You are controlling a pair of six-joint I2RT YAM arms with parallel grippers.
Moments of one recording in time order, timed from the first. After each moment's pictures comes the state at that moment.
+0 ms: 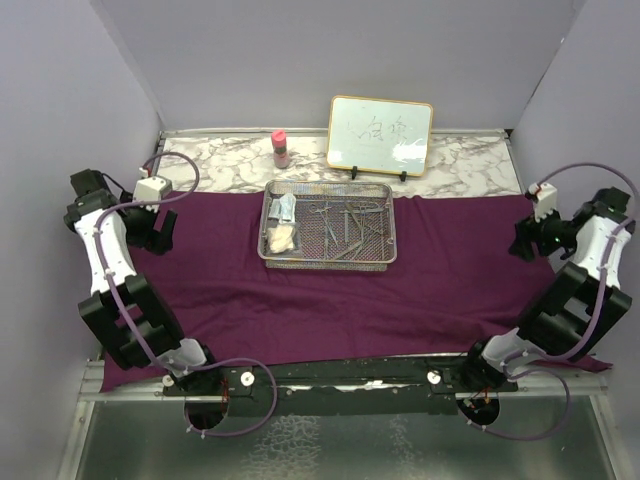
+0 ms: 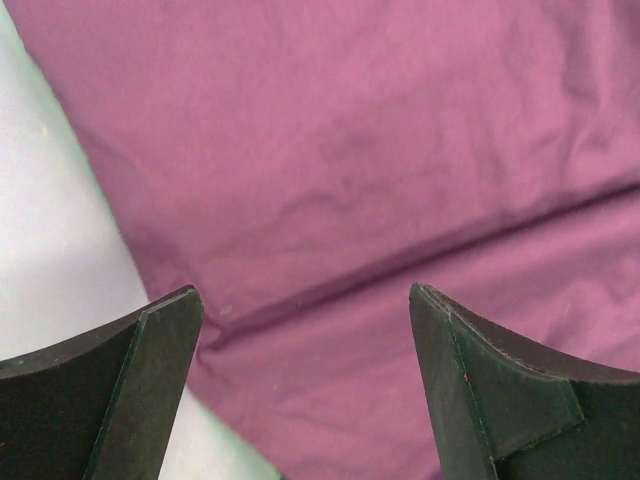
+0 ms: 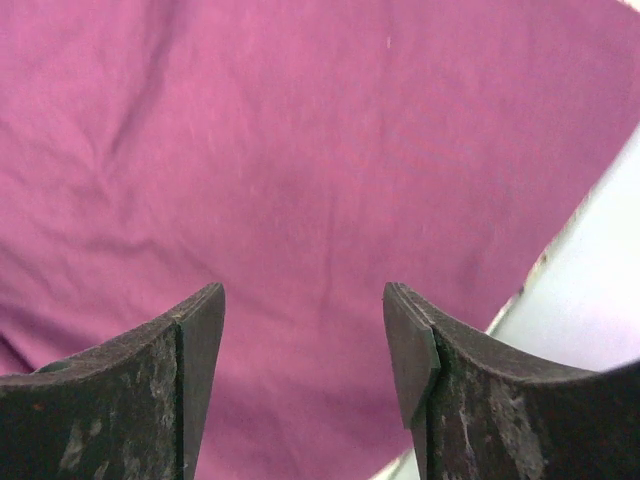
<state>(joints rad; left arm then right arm) 0.57 1.46 1.28 -1.01 0.44 0.93 -0.73 1.50 1.20 -0.99 -0.66 -1.19</state>
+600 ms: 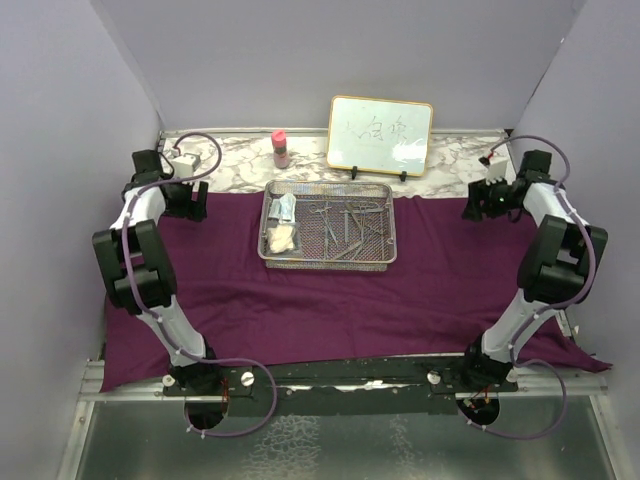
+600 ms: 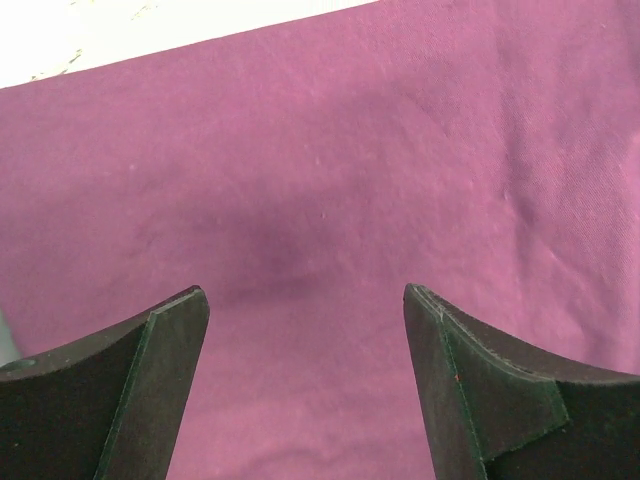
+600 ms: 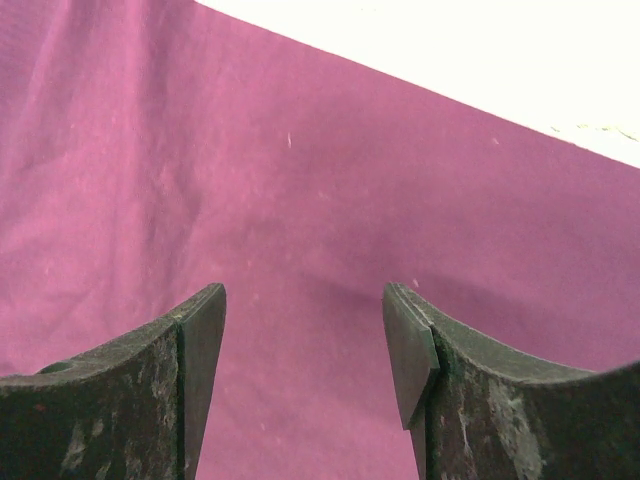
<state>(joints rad) 0.31 1.76 1.29 -0.51 0.37 0.45 -0.35 1.80 1.31 -0.56 -0.56 -0.58</state>
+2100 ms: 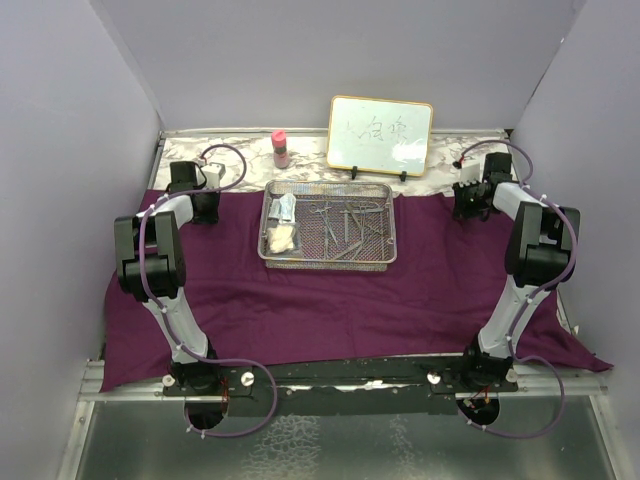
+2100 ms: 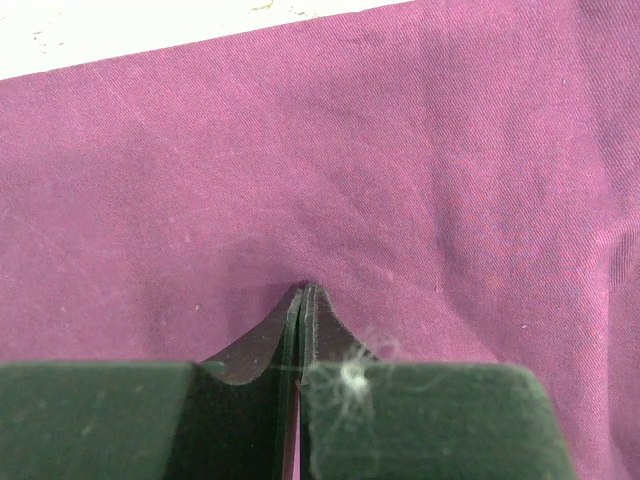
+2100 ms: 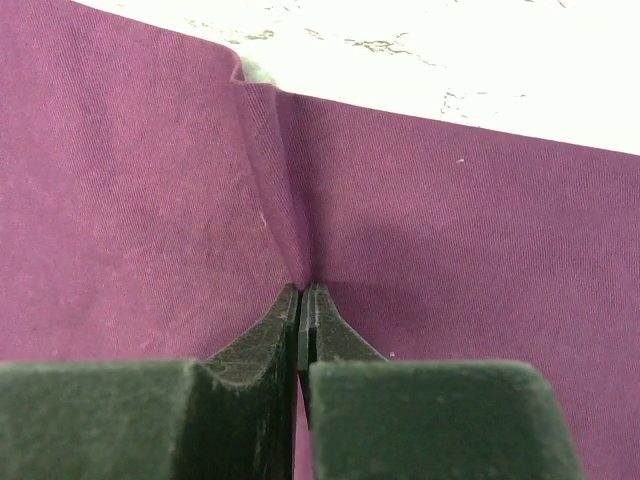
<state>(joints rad) 0.14 1.90 1.18 -0.24 0.23 0.28 -0.16 1.98 1.31 -0.36 -0.30 -0.41</state>
